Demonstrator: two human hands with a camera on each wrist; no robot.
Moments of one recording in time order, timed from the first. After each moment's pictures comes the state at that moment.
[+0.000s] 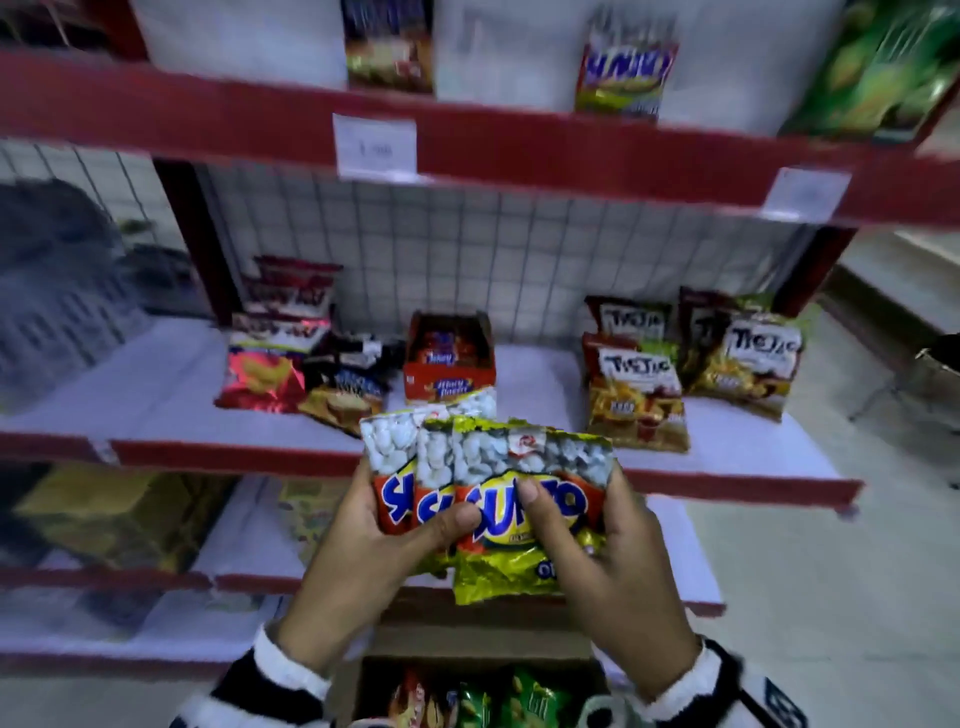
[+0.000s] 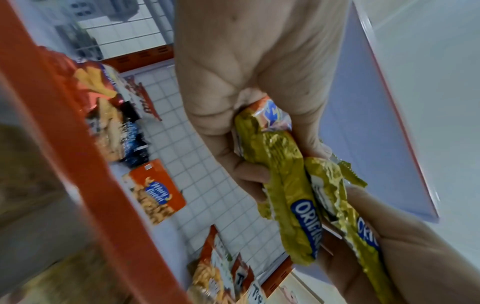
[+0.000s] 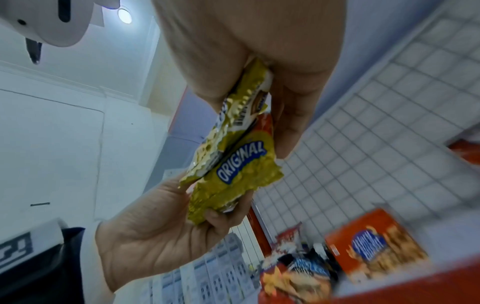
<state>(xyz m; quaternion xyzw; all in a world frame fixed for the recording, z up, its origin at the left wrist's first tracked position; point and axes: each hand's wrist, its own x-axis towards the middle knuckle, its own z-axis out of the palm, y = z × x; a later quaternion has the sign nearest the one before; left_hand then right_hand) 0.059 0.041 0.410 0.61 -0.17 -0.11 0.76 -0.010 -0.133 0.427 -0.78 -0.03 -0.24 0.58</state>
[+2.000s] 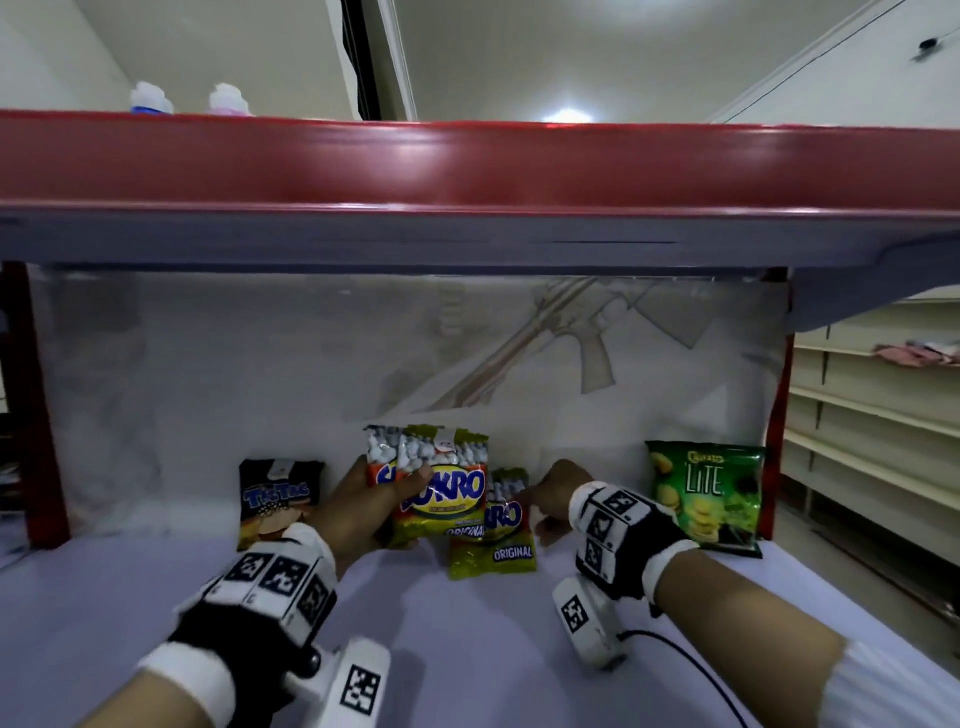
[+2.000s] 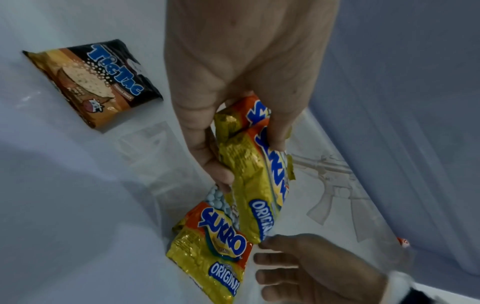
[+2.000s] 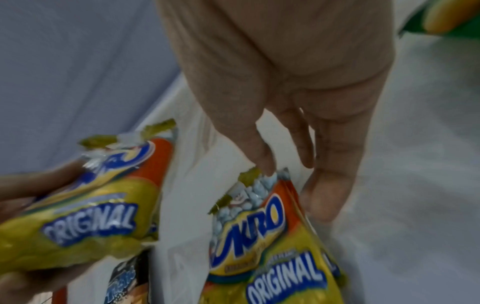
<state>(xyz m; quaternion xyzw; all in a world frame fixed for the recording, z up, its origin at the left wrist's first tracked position) 0.288 -0.140 0.726 0.68 -0.14 -0.07 0.71 0.290 -0.367 0.719 -0.90 0.17 -0.06 0.39</state>
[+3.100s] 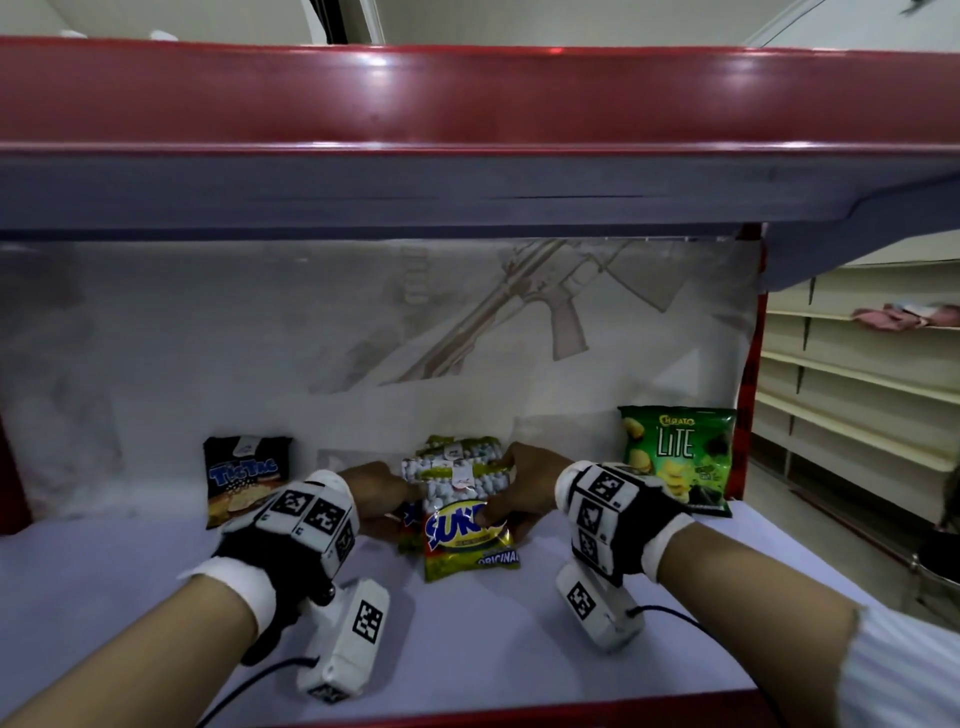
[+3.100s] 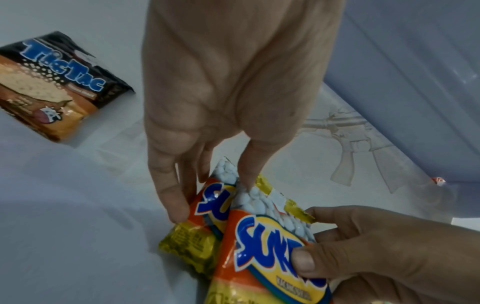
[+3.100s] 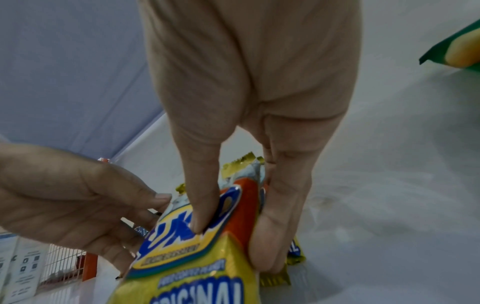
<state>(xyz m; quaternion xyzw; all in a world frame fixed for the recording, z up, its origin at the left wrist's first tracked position) 0.312 -0.175 0.714 0.86 -0.07 -0.18 0.47 0.266 -0.363 0.716 -0.91 0.09 0.07 0.40</state>
